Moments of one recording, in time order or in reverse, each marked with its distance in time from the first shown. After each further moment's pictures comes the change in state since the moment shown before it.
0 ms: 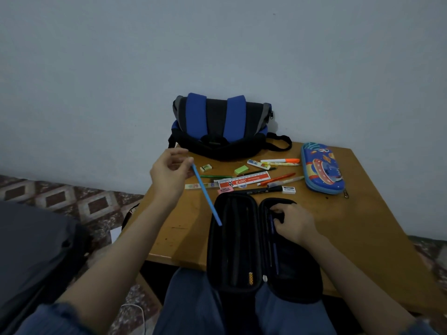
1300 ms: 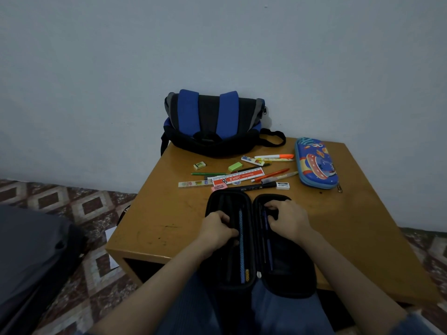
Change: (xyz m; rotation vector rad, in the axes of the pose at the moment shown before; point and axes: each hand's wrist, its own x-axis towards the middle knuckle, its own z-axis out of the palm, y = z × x) left_hand -0.084 -0.050 0.050 0.419 -0.606 -0.568; right_hand -0.003 0.000 0.001 -0.001 0.002 0.006
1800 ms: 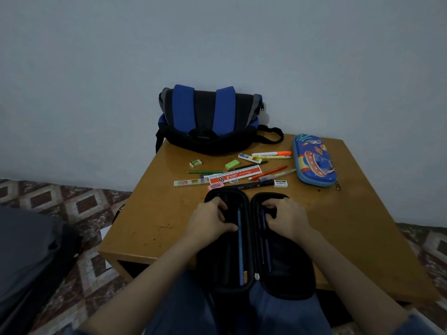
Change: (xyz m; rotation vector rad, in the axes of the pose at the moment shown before) left_hand 0.007 0.007 -0.016 0.507 0.117 0.311; right_hand 0.001 0.000 -0.002 0.008 0.001 -0.013
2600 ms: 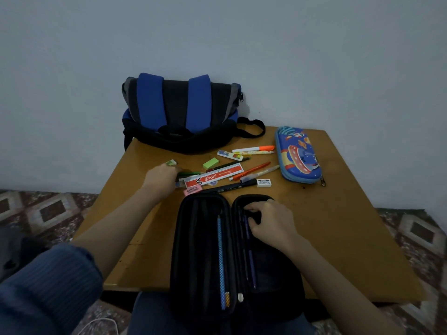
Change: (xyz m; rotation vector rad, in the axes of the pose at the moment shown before) left_hand 0.130 -0.041 -0.044 0.677 0.071 0.123; right_hand 0.006 0.005 0.007 0.095 0.071 -0.015
